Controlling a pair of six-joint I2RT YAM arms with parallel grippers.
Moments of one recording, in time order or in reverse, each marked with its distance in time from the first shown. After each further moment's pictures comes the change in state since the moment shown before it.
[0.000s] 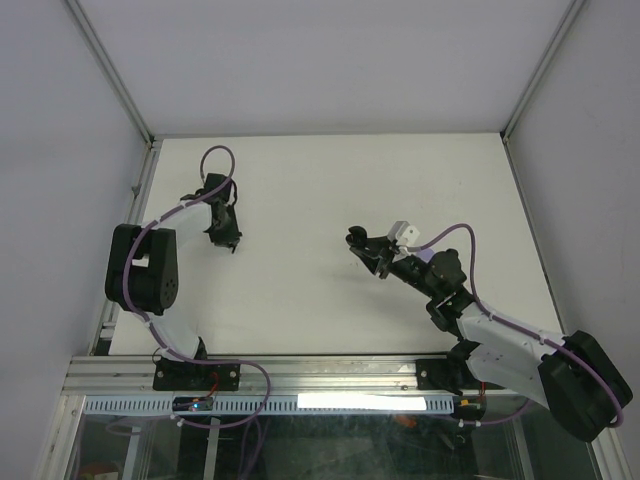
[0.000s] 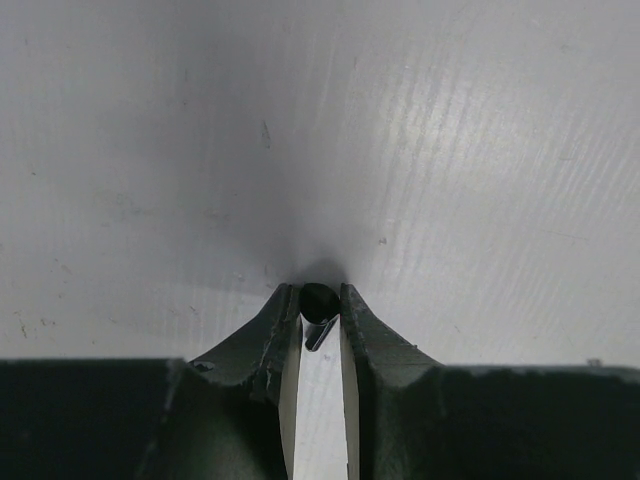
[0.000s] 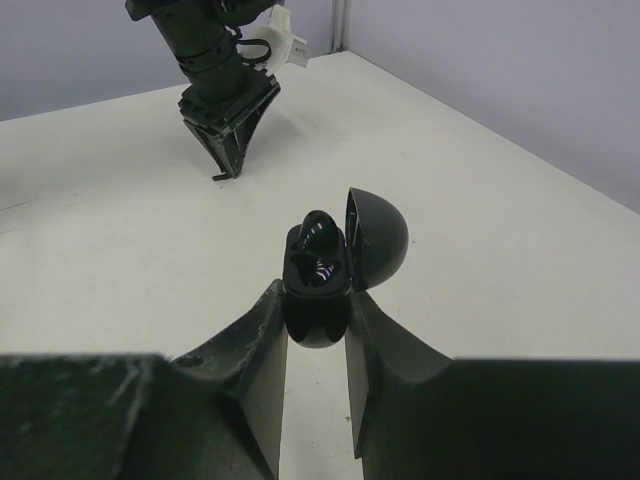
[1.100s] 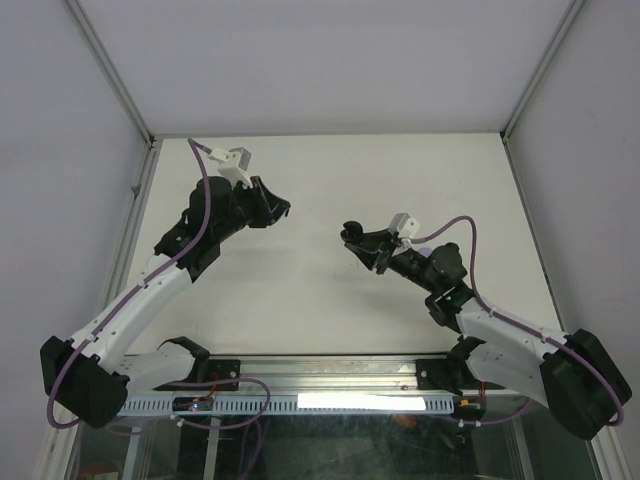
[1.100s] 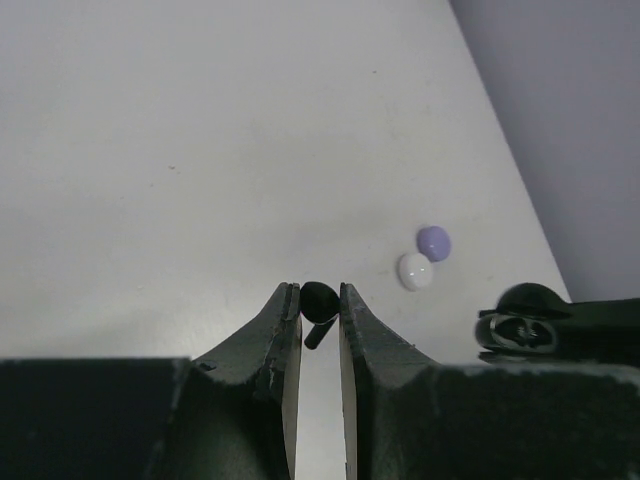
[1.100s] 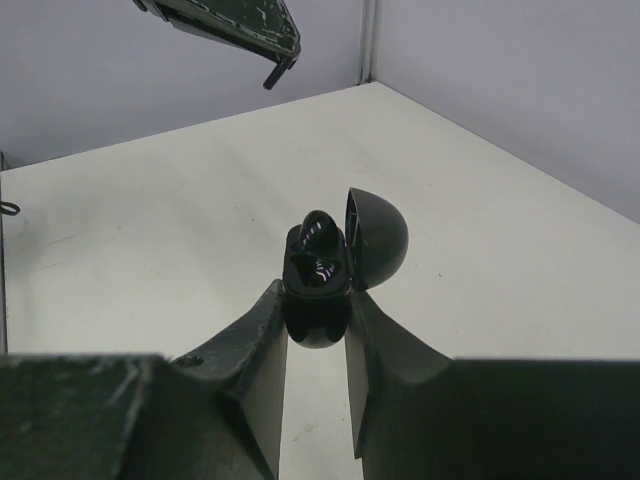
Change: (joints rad) left arm -0.337 -0.645 -0.105 0.289 0.212 -0.171; right arm 0.003 0.002 0.056 -0.011 -0.051 0.073
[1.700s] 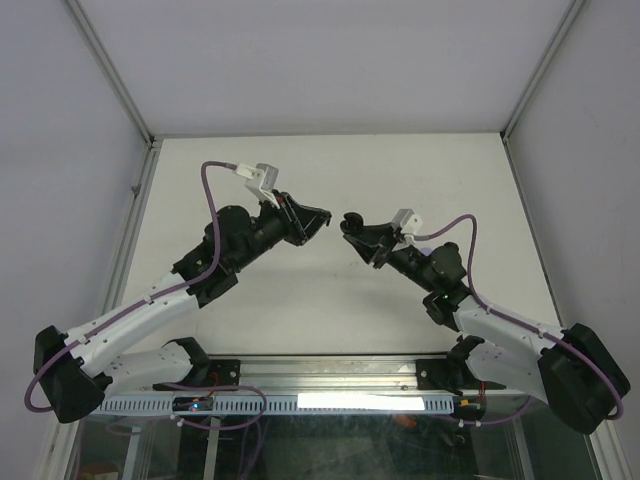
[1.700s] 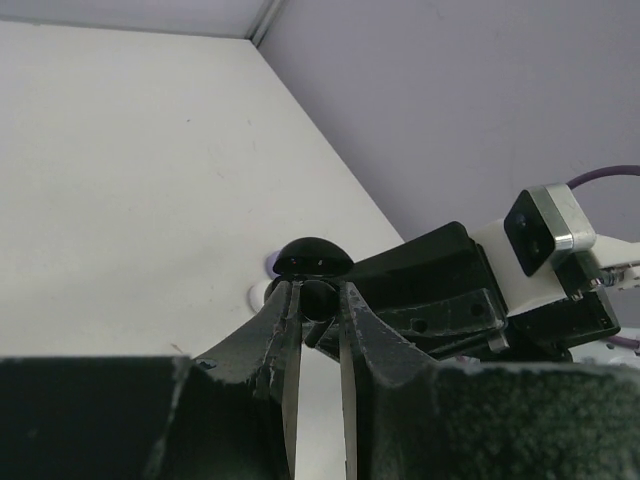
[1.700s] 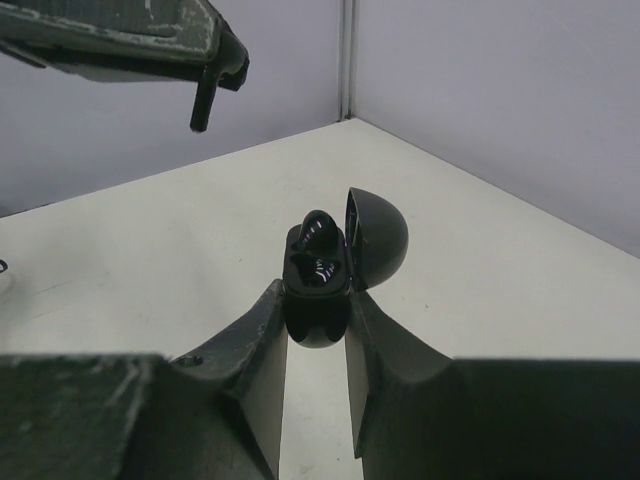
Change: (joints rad) left arm -0.332 -0.070 -0.083 0.334 -0.109 -0.085; right arm 0.030 0.039 0.025 0.081 0.083 0.027
